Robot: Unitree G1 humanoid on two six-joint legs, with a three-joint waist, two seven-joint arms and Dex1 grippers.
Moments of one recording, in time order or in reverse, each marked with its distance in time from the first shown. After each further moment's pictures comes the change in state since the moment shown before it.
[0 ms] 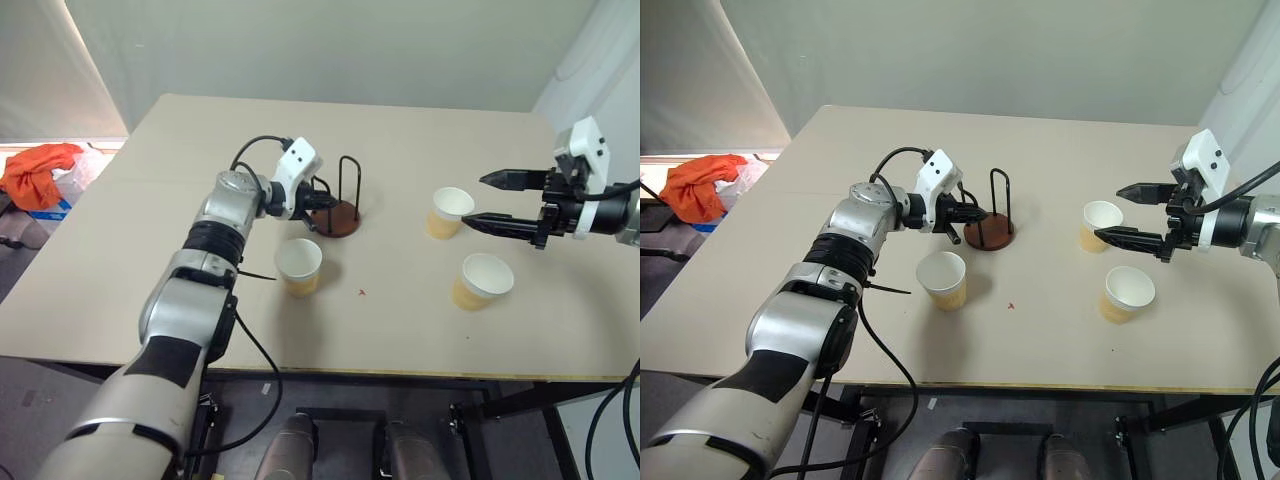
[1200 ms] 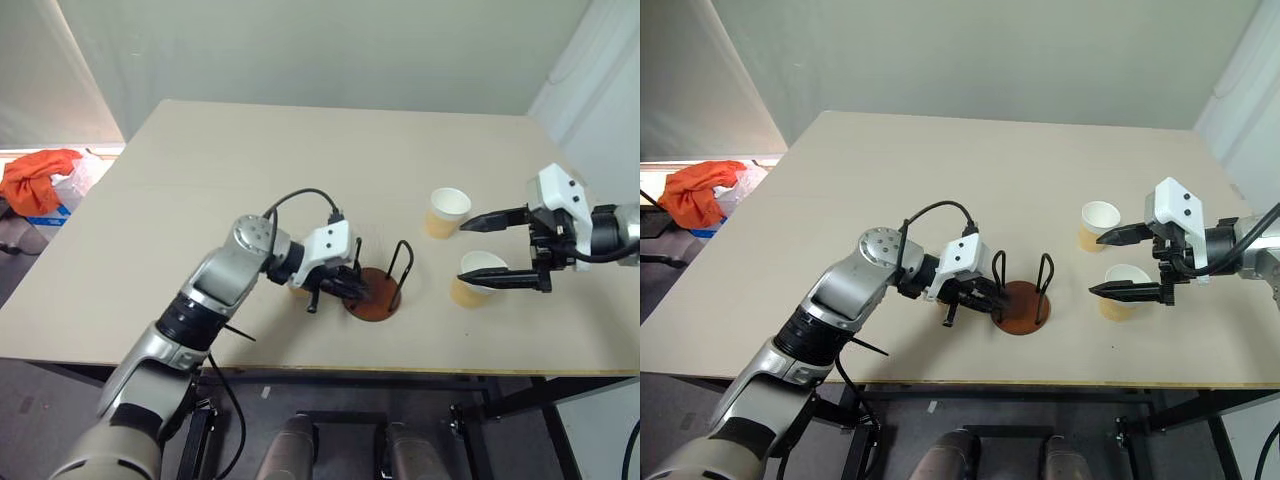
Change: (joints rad) left arm 0.447 0.179 -0.276 -1.017 -0.117 0.258 -0.299; right arm 0.094 -0.110 0.100 -0.122 -0.012 -0.076 0.177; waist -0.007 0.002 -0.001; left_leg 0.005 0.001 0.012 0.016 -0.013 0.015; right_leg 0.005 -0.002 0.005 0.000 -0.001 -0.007
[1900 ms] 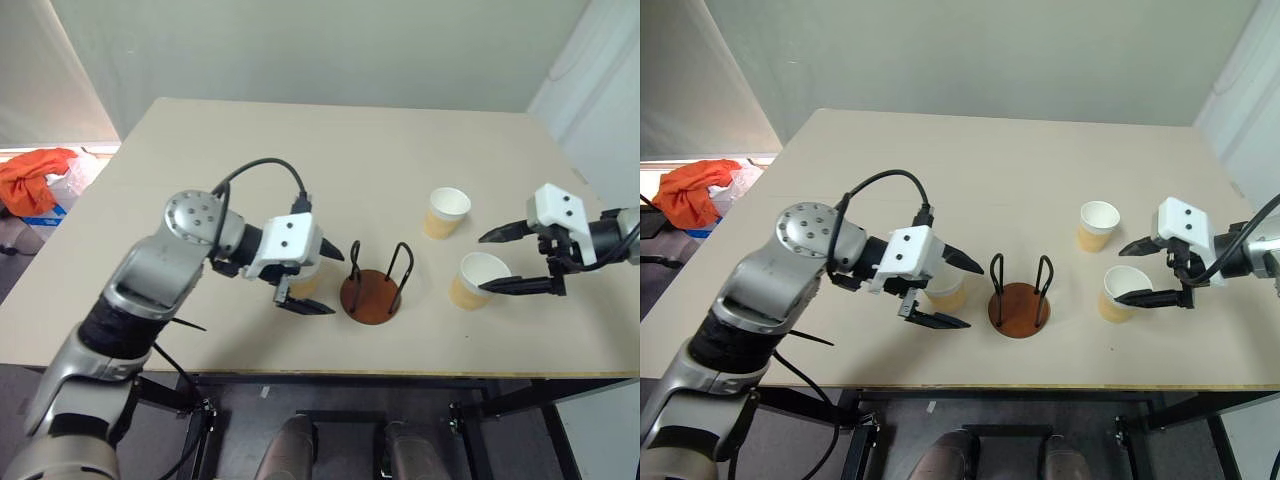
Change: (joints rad) left arm 0.019 0.266 0.120 -0.268 -0.081 -0.033 -0.090; right arm -0.010 -0.052 0.105 0.182 -0.167 -0.175 0.107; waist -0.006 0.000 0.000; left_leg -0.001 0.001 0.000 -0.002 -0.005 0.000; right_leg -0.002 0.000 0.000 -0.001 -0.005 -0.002
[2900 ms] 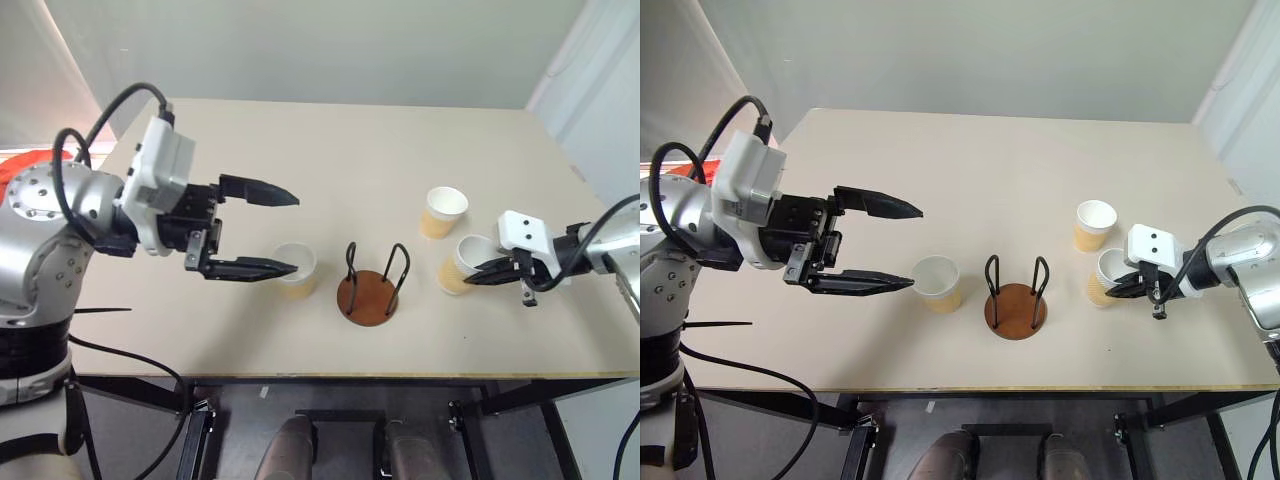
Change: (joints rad) left arm 0.089 0.163 0.427 -0.037 -0.476 0.139 0.043; right arm -0.017 0.060 0.076 -0.020 -0.102 -0.033 0.012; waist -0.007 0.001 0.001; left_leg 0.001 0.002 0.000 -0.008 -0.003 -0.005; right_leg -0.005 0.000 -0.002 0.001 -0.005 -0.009
